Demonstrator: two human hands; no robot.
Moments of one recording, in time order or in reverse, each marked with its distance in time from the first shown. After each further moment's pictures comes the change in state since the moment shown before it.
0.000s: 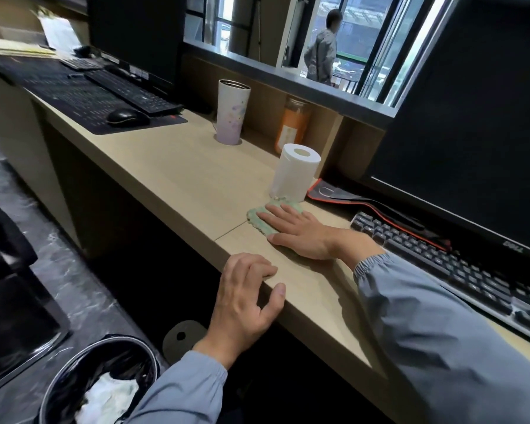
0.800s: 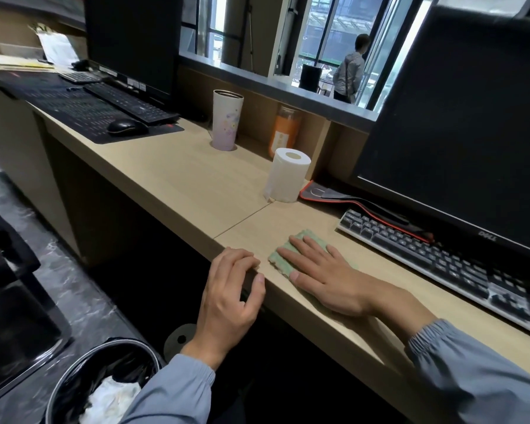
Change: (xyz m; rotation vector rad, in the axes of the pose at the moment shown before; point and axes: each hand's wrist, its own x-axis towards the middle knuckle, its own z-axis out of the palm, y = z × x) left_hand -0.002 0.012 -0.031 0.015 0.042 -0.042; right_hand -0.110 -0.022 0.045 0.078 0.042 0.044
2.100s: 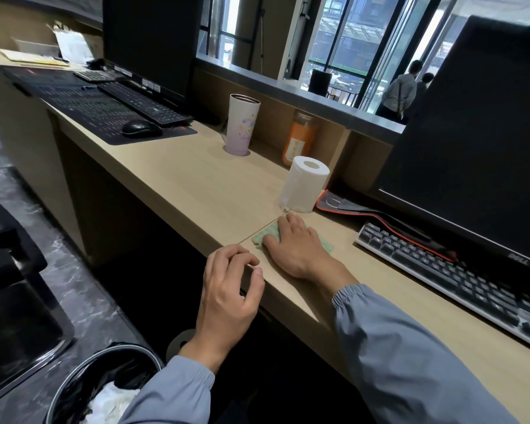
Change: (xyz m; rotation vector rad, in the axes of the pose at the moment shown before) left_hand 0.023 -0.018 -0.015 0.002 0.030 -0.137; right_hand 0.126 -0.042 -0.014 0.018 0.240 0.311
